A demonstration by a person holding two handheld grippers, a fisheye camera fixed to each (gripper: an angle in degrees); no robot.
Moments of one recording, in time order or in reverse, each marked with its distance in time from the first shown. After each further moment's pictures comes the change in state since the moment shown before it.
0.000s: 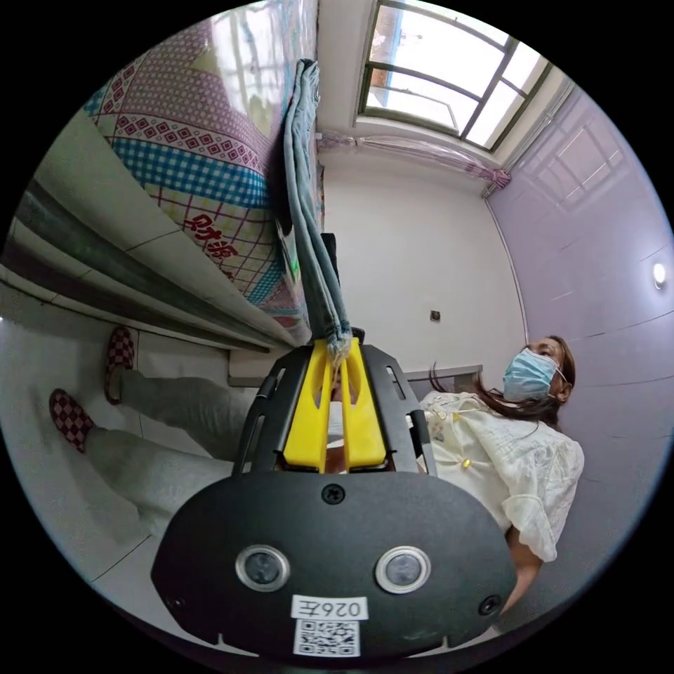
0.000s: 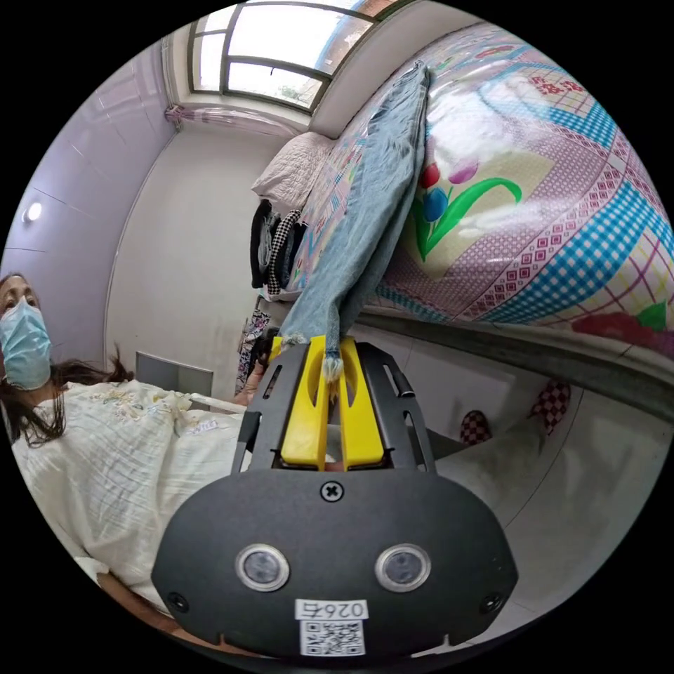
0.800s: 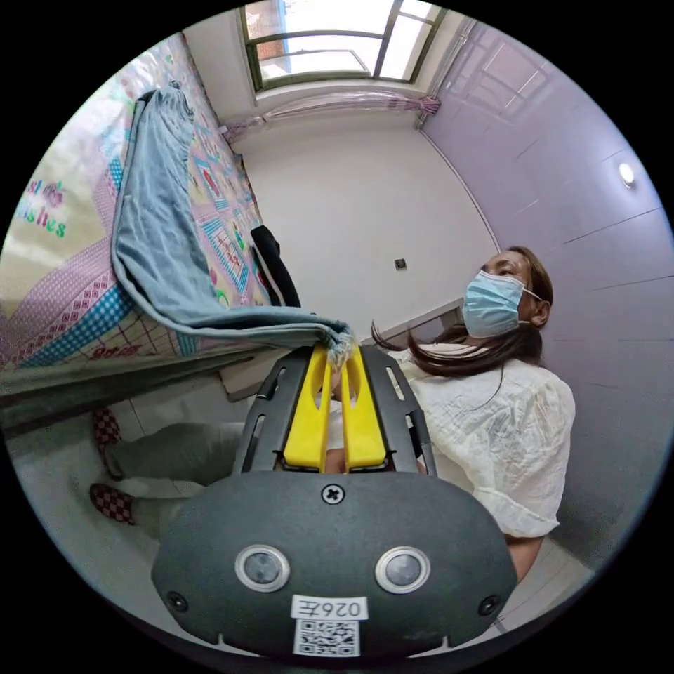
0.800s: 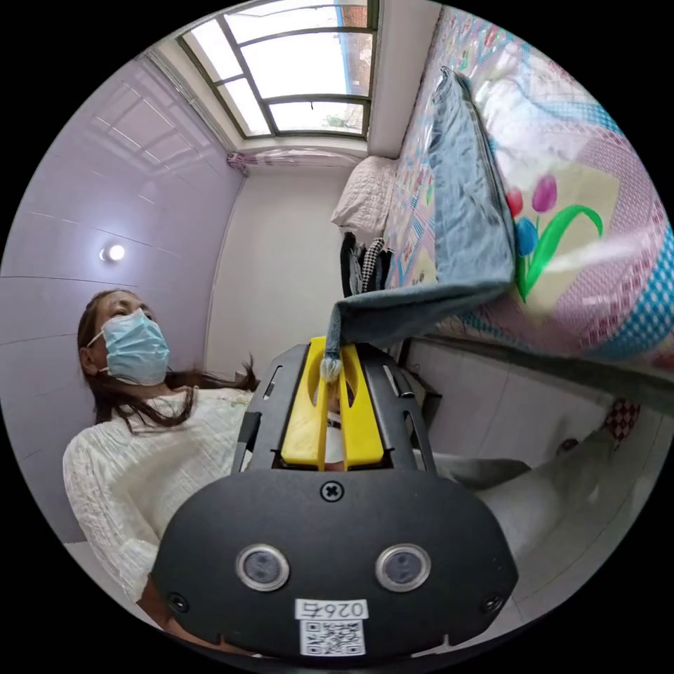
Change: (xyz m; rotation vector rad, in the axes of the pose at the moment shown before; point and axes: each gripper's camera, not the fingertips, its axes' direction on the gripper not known) left arm 0.120 -0.012 -0.037 -0.134 0.047 0.340; right arm -0.016 -0.024 -0.040 0.100 -0.443 0.021
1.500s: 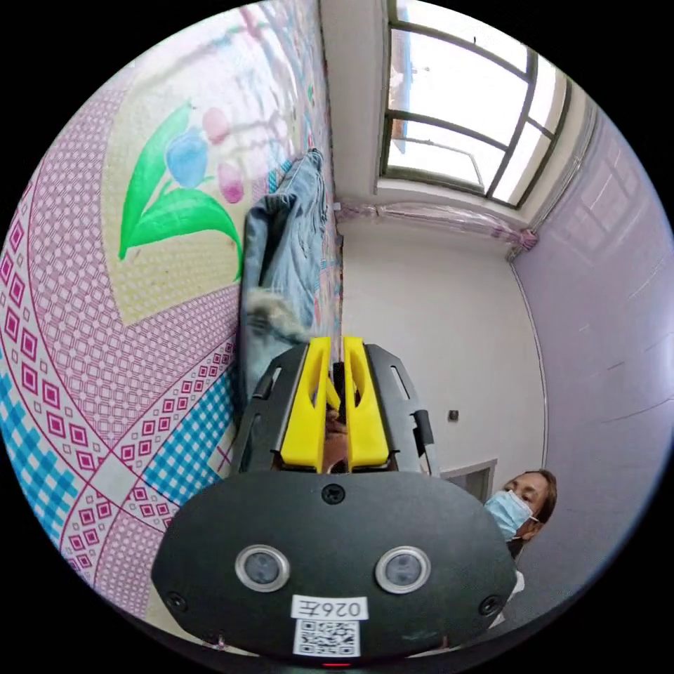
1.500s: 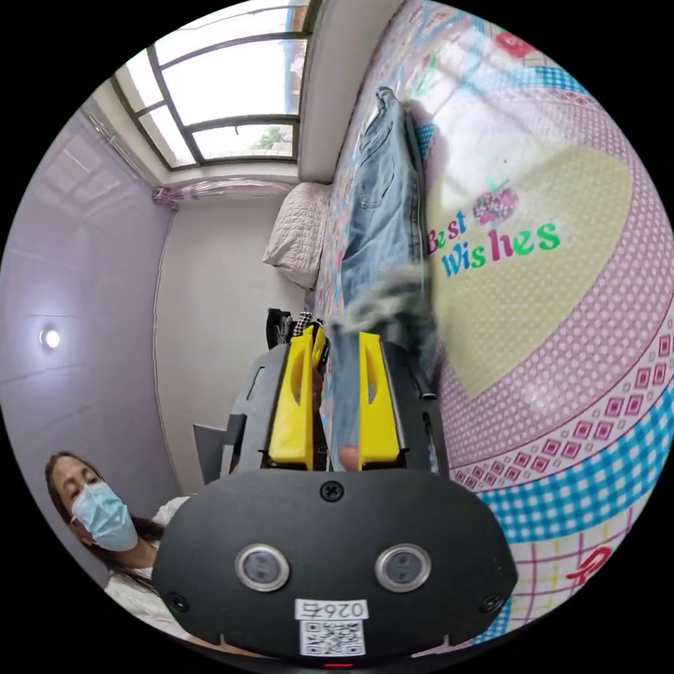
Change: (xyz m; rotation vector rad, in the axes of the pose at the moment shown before) left arm -0.178 -0.262 -0.082 0.400 -0.089 -0.384; right arm 0.128 -0.328 0.075 0.022 0.225 0.133
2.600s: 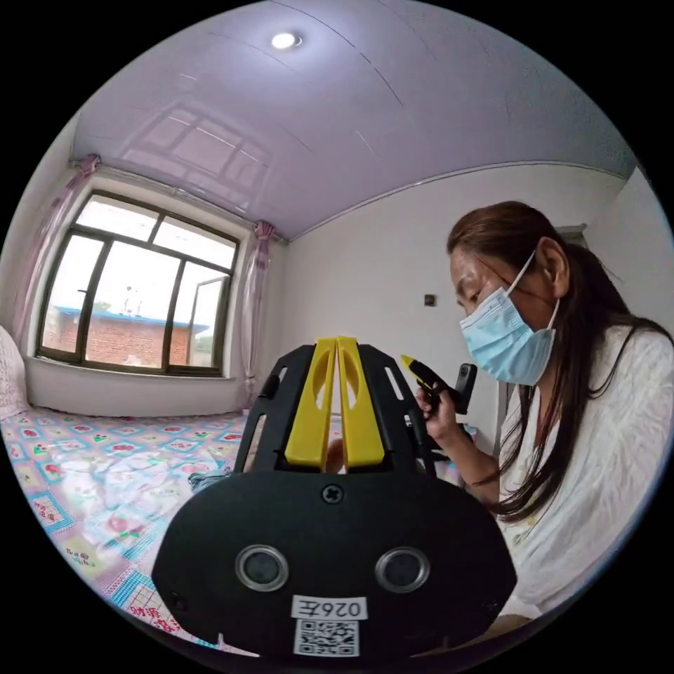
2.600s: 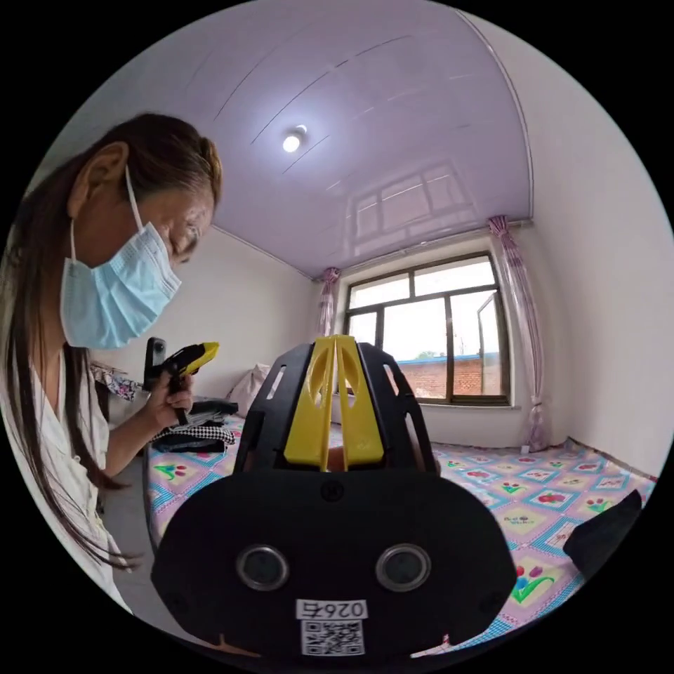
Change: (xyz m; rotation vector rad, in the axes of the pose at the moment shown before) left arm 0.572 0.409 -0.046 0.177 -0.150 1.511; right arm -0.462 0.488 -0.003 0.942 0.471 -1.389
